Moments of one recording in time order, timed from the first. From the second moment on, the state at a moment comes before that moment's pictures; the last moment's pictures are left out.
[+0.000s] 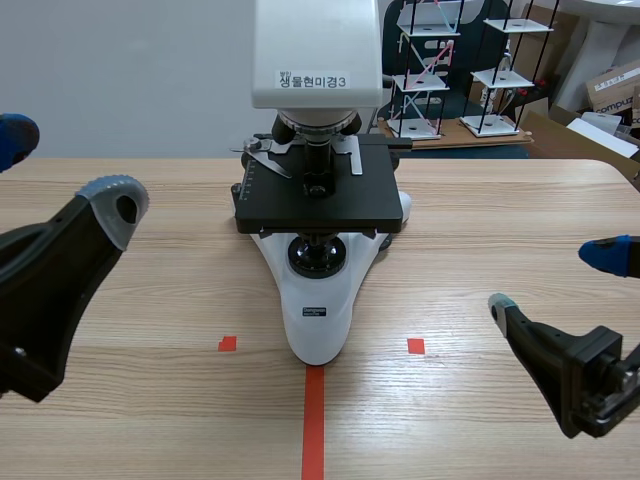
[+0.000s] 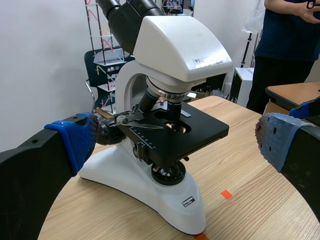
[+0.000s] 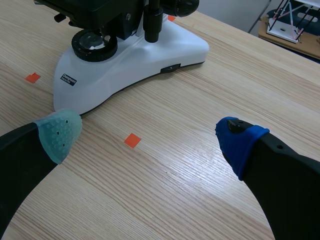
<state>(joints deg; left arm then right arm) 47.6 -32.3 -7.8 120.8 -21.8 -26.4 -30.2 -45.3 31.3 12.8 114.6 16.4 24.0 5.1</state>
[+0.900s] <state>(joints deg) 47.6 -32.3 -7.8 120.8 -21.8 -26.4 -30.2 -45.3 31.3 12.8 114.6 16.4 24.0 5.1</state>
